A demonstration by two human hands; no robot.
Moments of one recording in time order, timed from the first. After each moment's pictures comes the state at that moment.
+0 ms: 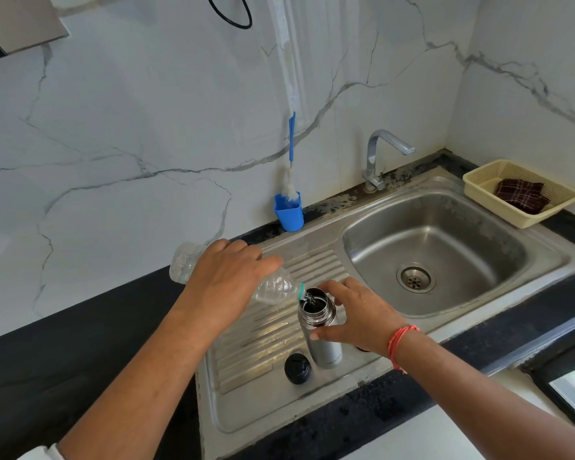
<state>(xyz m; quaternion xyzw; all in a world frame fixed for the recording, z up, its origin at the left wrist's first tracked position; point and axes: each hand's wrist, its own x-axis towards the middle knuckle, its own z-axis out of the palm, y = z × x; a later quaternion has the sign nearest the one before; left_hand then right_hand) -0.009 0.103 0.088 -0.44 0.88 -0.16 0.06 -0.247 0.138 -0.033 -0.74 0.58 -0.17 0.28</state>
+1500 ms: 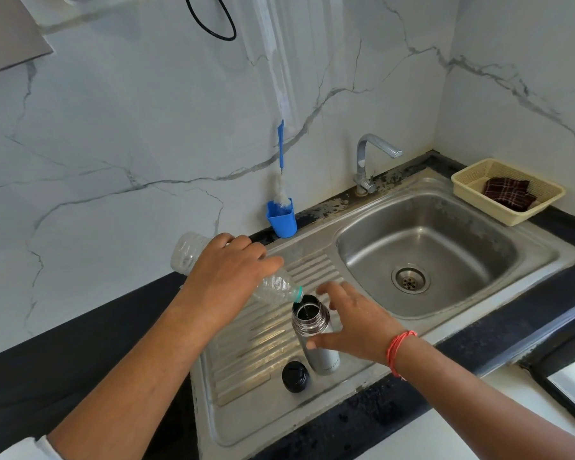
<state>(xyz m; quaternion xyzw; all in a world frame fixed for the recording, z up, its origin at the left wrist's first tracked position) -0.019 0.084 0.092 -0.38 0.90 -0.20 0.05 -0.248 0.149 -0.016 -0.72 0.59 -0.16 0.31</state>
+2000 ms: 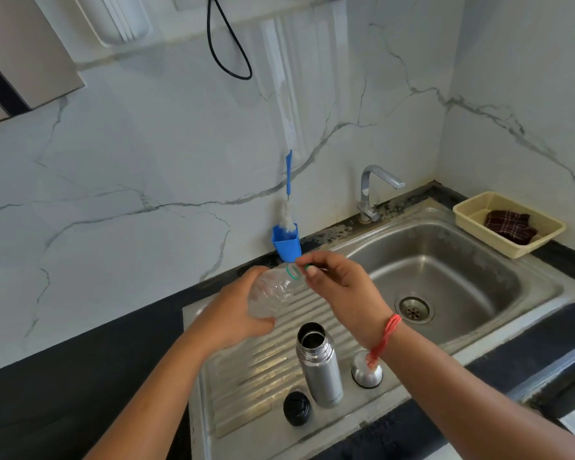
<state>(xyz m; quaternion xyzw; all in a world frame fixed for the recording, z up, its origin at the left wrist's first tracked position) -0.006 0.084 0.075 -0.54 0.78 0.29 -0.15 -0.224 0.117 0.057 -0.51 0.45 -0.55 0.49</state>
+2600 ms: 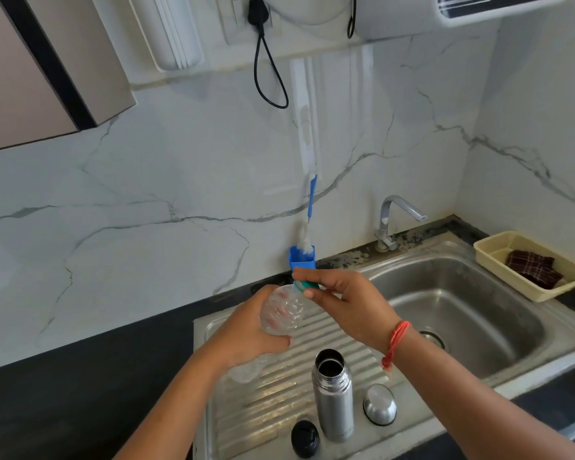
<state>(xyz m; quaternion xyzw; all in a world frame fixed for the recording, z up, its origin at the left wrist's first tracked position) 0.004 0.082 0.070 -0.53 0.73 0.37 -0.23 -0.219 0.089 0.079 -0.71 0.45 -0.43 0.34</state>
